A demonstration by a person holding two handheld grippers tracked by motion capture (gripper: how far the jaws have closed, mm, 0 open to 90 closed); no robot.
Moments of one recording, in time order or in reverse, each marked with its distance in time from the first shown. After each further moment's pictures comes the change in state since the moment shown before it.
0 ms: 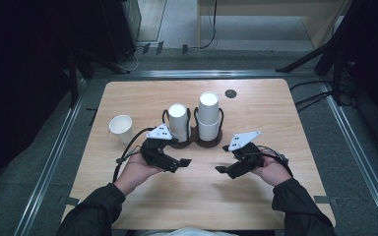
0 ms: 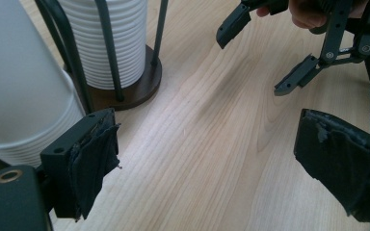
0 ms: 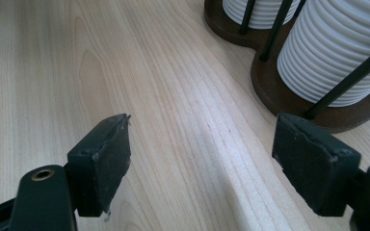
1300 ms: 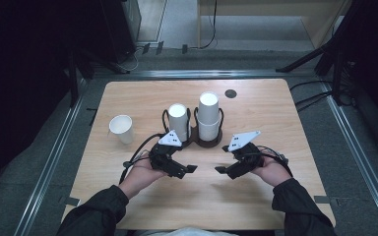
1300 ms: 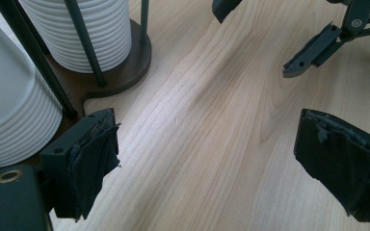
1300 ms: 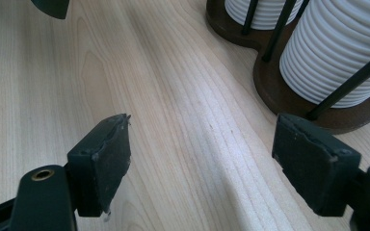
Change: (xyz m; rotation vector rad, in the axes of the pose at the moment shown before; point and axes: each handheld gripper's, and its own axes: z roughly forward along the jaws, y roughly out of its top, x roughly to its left) left arm -0.010 -0.006 0.021 0.067 0.030 0.022; right arm 0.001 0.001 0.000 0.000 0.003 0.001
